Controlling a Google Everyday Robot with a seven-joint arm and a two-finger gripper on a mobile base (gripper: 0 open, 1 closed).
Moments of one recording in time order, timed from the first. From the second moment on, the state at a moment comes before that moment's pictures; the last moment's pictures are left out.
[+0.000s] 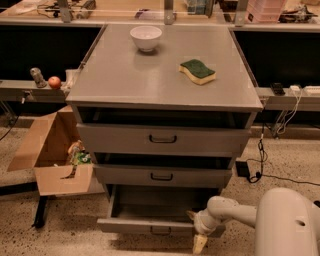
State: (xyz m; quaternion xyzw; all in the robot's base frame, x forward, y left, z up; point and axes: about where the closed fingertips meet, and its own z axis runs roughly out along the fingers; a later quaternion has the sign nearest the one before) arm 0.488 -0.165 0.164 -0.70 0.68 0.17 0.15
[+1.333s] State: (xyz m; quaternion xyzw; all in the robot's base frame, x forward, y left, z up) arm 0.442 -0.170 0.163 -0.69 0.69 0.19 0.14
